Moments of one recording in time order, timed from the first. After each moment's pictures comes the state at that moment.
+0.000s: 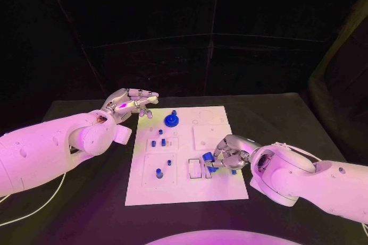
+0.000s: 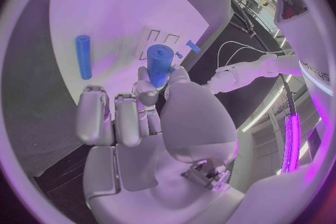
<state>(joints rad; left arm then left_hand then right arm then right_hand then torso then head) 1.22 -0.80 -0.09 1.38 -0.09 -0.15 0.34 1.33 -0.06 0.32 0.02 0.05 0.97 0.17 0.17 0.07 0.94 0.11 0.51 0.10 1.20 0.02 1.09 0.61 0.17 1.17 0.12 0.61 0.67 0.99 -1.01 -0.03 1.91 -1.34 -0.38 -0.48 1.28 0.02 -0.16 0.29 0.45 1.02 0.07 0.35 0.28 1.35 0.00 1.06 1.07 1.47 -0.07 1.40 1.26 0.08 1.39 0.04 1.41 1.27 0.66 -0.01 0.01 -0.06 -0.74</state>
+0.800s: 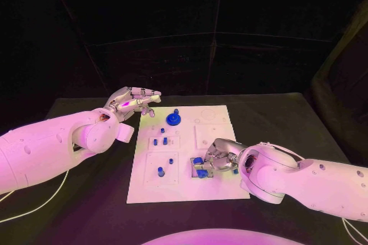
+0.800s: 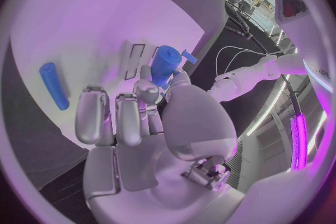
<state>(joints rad) 1.22 -0.80 -0.09 1.38 -0.09 -0.15 0.34 1.33 -0.06 0.32 0.02 0.05 0.97 0.17 0.17 0.07 0.94 0.11 0.51 0.10 1.20 0.02 1.09 0.61 0.17 1.17 0.12 0.61 0.67 0.99 -0.90 -0.03 1.85 -1.31 -0.30 -0.52 1.19 0.04 -0.24 0.29 0.32 1.04 0.05 0.36 0.36 1.36 -0.01 1.01 1.05 1.47 -0.07 1.40 1.26 0.08 1.39 0.04 1.41 1.27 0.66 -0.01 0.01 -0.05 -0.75</state>
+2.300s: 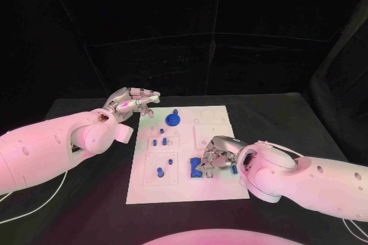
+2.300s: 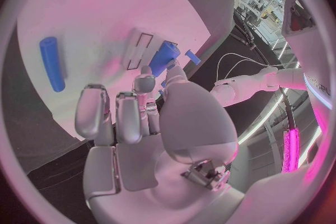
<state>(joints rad) 1.22 -0.81 -0.09 1.38 -0.09 -0.15 0.34 1.33 -0.06 0.32 0.02 0.05 0.97 0.18 0.17 0.07 0.94 0.11 0.51 0.10 1.20 0.02 1.09 0.61 0.17 1.17 0.12 0.61 0.67 0.99 -0.89 -0.03 1.85 -1.44 -0.30 -0.53 1.32 -0.04 -0.15 0.19 0.18 1.03 0.06 0.33 0.45 1.32 -0.01 0.88 0.98 1.47 -0.07 1.38 1.24 0.08 1.37 0.04 1.38 1.23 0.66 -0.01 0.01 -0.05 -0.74</state>
